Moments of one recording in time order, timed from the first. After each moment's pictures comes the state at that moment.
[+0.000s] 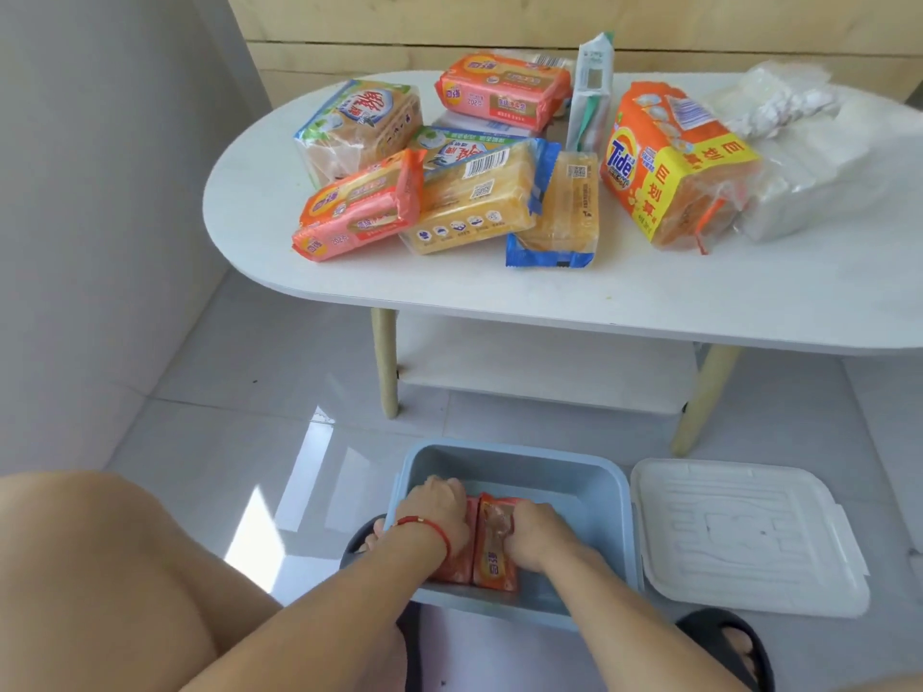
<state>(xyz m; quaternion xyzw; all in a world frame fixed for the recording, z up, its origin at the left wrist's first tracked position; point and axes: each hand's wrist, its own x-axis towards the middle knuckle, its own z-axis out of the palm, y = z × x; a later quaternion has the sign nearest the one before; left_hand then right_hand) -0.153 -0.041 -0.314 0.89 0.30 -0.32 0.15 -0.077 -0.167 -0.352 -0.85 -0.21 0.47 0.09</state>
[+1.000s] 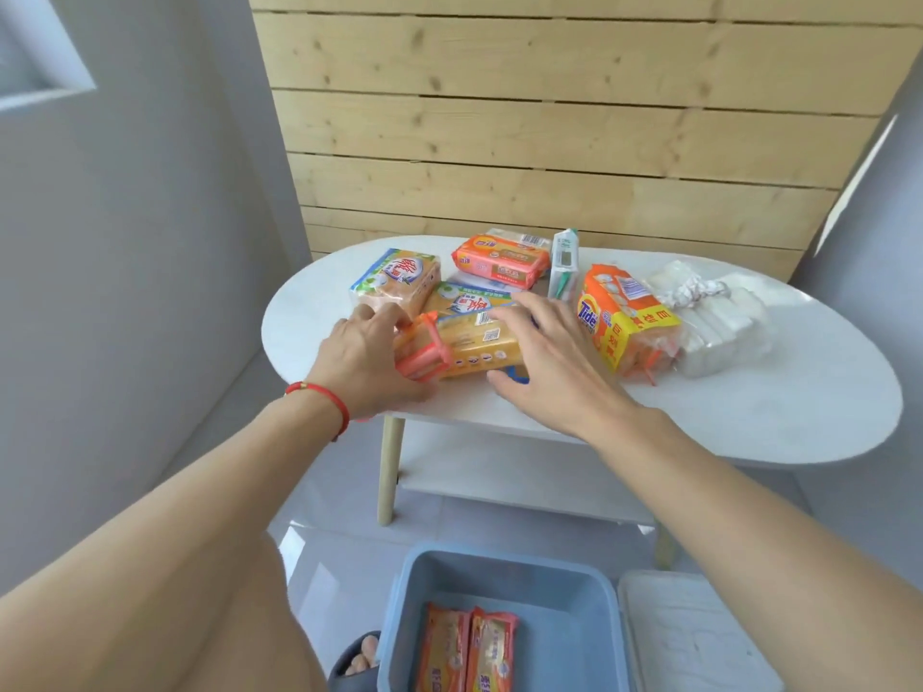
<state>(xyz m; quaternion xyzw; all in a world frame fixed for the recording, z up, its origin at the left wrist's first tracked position) -0.097 0.087 -0.064 0.94 0.28 0.11 0.16 0.038 -0.101 -0.078 -0.85 -0.48 -0.10 0.18</state>
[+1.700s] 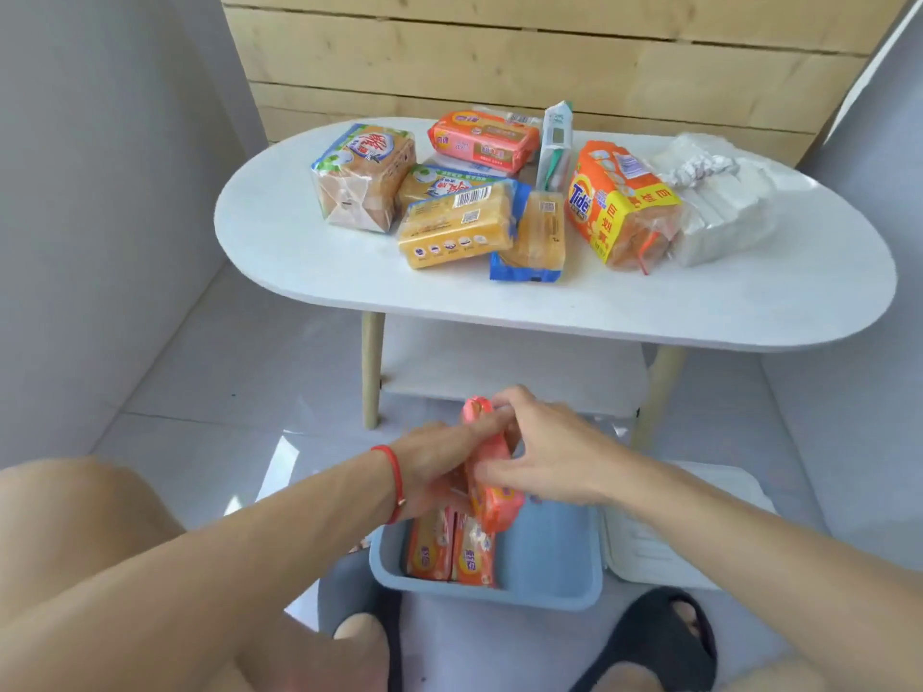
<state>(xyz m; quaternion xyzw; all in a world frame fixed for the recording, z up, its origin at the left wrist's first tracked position) -0.143 -0.044 -0.170 0.55 0.36 -0.23 0.72 -0.055 -0.178 -0.144 -0.85 -0.35 0.33 0.21</state>
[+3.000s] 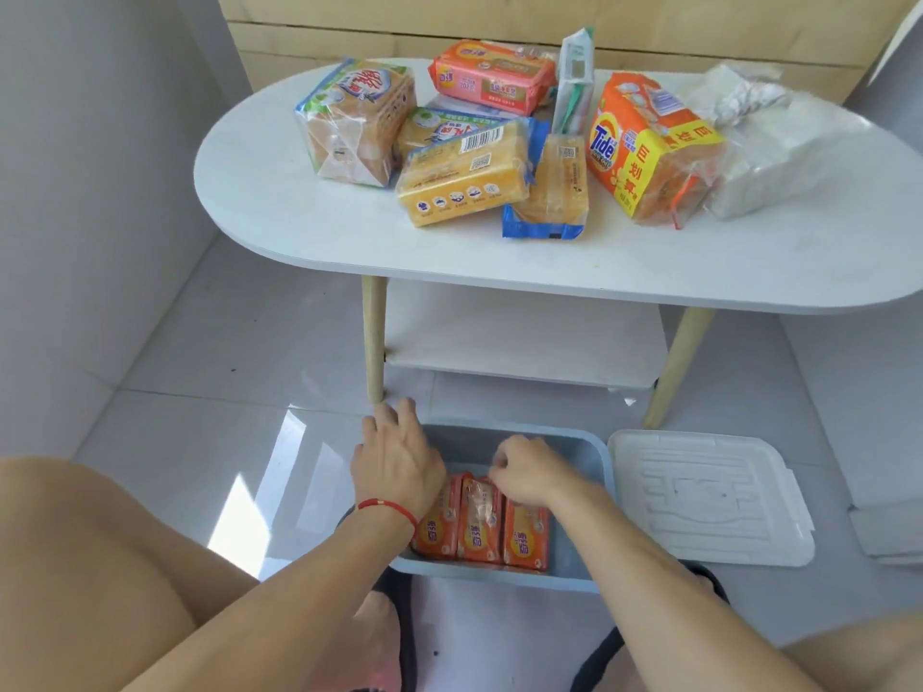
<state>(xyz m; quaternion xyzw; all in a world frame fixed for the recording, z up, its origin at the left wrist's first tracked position) -0.177 -0.034 -0.269 0.90 0.40 -0.01 0.15 -0.063 -0.158 -0.299 -0.87 -0.27 0.40 0.12</state>
